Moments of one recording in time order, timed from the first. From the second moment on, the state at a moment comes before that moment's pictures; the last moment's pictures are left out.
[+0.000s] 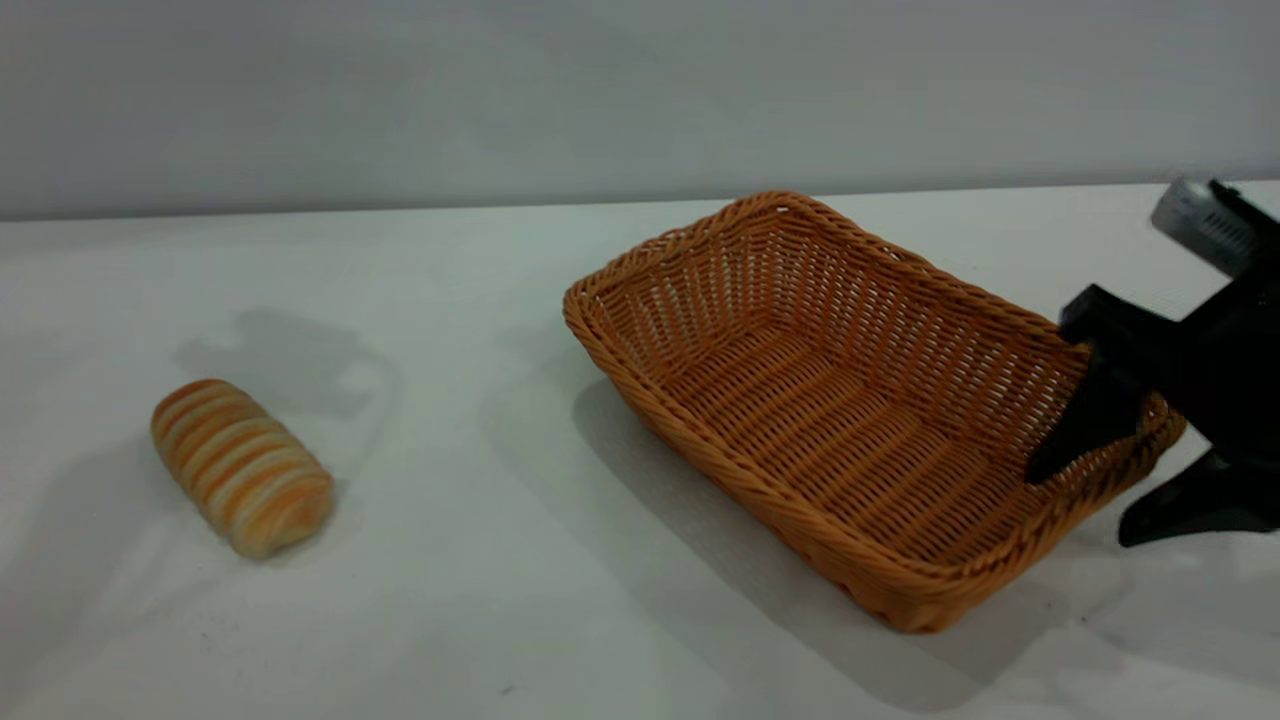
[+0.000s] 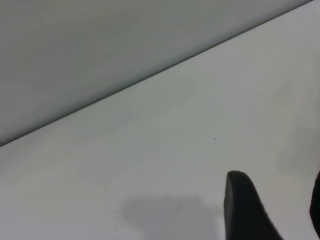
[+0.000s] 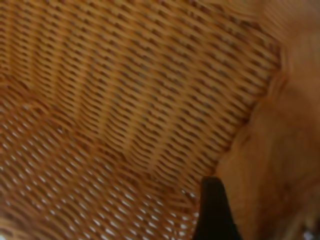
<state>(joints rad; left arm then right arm) -0.06 1.85 -1.41 -0.42 0.35 0.66 0.06 1.94 -0.71 1.29 0.37 -0.65</state>
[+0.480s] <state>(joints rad) -0.06 1.86 -1.41 -0.43 0.32 0.68 0.06 2.08 -0.74 1.51 0.41 -0.87</state>
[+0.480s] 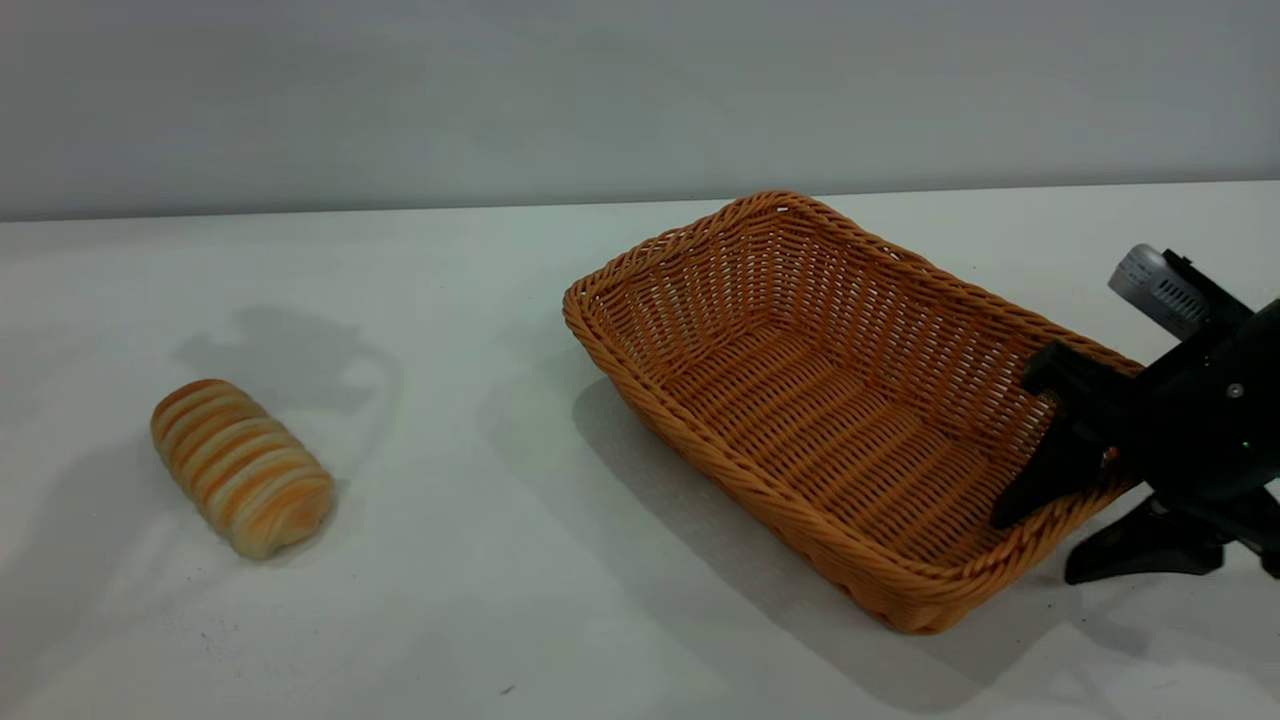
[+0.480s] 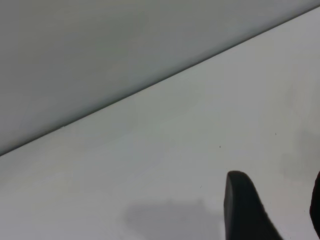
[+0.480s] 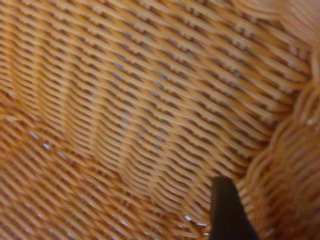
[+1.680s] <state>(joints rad) -0.06 1.86 -1.41 -0.43 0.34 0.68 0.34 2.09 -1.14 0.59 0.61 -0.34</state>
